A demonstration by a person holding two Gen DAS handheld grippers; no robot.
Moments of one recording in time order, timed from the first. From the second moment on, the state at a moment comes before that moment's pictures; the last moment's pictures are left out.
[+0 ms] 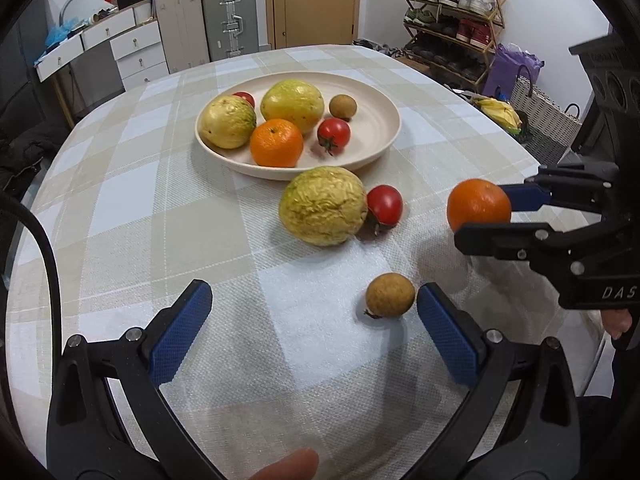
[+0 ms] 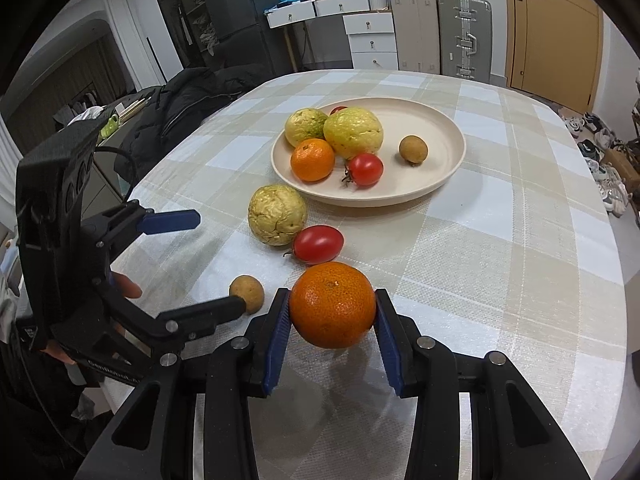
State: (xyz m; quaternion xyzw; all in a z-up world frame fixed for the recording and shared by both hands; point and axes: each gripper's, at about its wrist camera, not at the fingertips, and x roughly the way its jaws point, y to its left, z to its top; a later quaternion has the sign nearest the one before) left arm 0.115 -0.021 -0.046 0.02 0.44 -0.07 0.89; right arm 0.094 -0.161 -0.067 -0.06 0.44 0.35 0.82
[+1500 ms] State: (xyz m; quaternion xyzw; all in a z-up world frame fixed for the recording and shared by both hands) left arm 0.100 -0.031 -0.033 0.02 0.41 -0.13 0.90; right arm 0.098 -0.164 -0.066 -0.06 0.44 0.34 0.83
